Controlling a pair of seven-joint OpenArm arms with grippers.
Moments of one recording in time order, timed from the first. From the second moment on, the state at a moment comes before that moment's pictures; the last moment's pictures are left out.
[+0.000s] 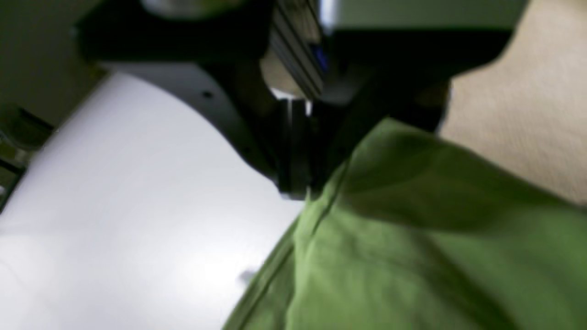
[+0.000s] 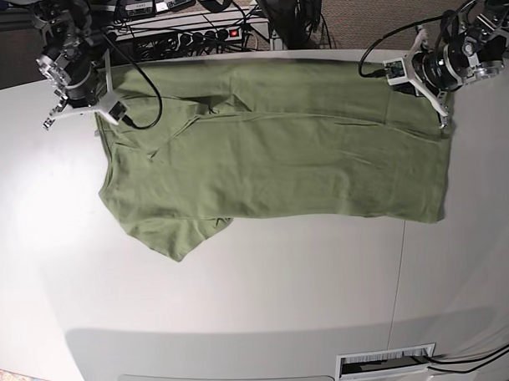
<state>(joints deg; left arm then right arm) 26.3 -52.1 15.2 108.5 11.7 -32.9 12.6 -30.9 34.4 4.4 117.9 -7.1 28.4 -58.9</state>
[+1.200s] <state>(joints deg) -14.0 -36.6 11.0 59.7 -19.7 -34.0 12.4 -29.2 31.4 13.3 119.9 -1.9 28.4 -50.3</state>
